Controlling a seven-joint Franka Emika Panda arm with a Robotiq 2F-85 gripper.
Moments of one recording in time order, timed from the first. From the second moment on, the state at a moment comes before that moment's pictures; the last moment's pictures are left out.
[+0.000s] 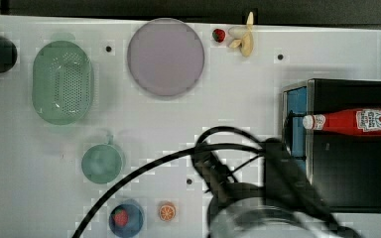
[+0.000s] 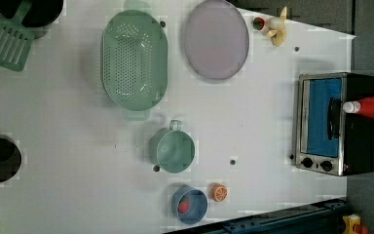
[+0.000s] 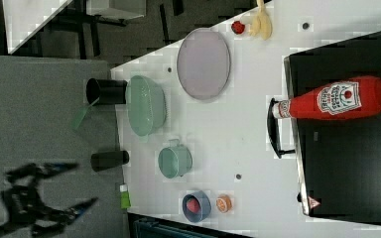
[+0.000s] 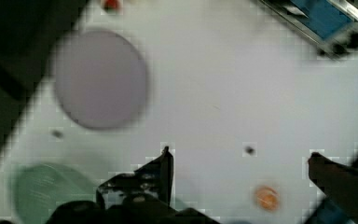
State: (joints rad) arm 0.01 -0.47 -0.08 -1.89 0.00 0.03 0.11
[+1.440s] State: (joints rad) arm -0.10 0.23 -0.62 -1.80 0.02 0.56 0.12
